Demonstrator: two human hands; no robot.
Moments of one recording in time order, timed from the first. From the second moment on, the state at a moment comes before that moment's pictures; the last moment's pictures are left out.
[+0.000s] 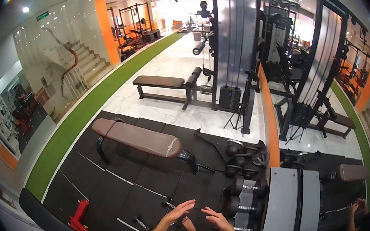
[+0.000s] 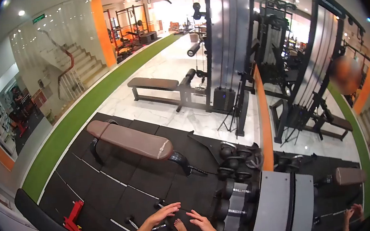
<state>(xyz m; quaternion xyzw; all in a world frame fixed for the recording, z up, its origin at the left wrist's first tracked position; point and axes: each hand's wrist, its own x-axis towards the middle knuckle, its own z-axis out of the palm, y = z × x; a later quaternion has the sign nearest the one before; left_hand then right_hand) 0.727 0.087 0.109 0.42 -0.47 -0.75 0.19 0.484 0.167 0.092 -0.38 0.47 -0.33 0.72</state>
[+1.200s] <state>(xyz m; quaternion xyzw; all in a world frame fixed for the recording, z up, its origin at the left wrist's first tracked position) 0.829 0.153 0.069 0.59 -0.04 -0.54 0.60 0.628 -0.072 0.076 -0.46 0.30 -0.02 0.84</state>
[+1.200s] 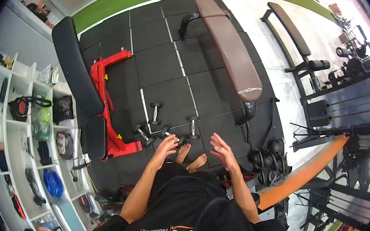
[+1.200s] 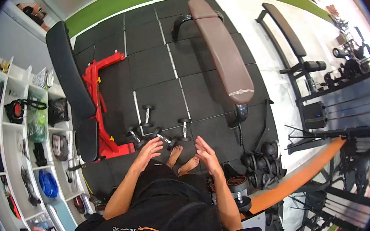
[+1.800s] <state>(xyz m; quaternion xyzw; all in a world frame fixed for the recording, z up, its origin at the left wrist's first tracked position) 0.782 0.198 0.057 0.55 0.10 -0.41 0.72 0.633 -0.095 0.058 -0.46 0.27 0.05 0.84</state>
